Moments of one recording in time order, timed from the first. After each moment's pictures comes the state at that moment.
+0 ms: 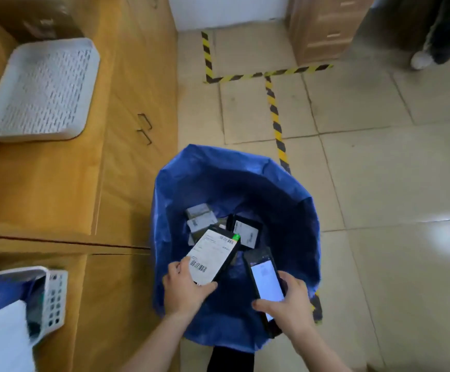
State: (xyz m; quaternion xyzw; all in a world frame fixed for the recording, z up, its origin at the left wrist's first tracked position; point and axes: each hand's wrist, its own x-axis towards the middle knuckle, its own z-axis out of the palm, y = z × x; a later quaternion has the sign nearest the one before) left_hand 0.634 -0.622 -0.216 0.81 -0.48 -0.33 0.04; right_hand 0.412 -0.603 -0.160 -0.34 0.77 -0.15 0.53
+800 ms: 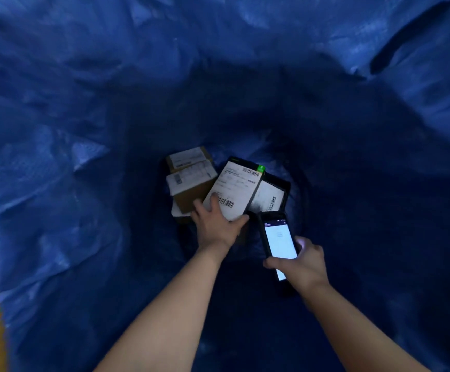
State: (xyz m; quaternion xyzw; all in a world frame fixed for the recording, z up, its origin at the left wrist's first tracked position) left_hand 0.599 -0.748 -0.572 0.81 -0.44 -0.40 0.01; right_hand 0.431 -0.705 -0.508 -0.25 0.80 -0.05 0.54
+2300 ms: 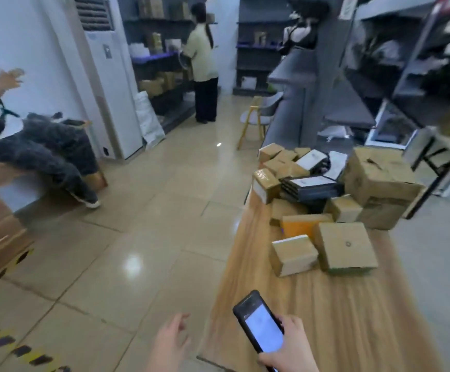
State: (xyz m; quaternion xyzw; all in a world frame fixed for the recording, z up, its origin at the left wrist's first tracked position) left_hand 0.091 -0.374 -0.027 0.18 -0.93 -0.31 0.11; right_hand 0.008 -0.121 0.065 -0.07 0.90 -0.36 0.22
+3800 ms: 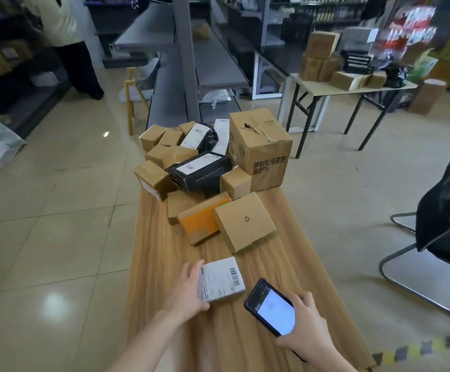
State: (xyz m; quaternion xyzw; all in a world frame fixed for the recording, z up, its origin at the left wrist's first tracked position) left_hand -0.161 -0.196 -0.009 -0.07 -0.94 -0.28 -0.15; right_hand -0.056 0.067 0.048 0.14 0.93 -0.28 0.16
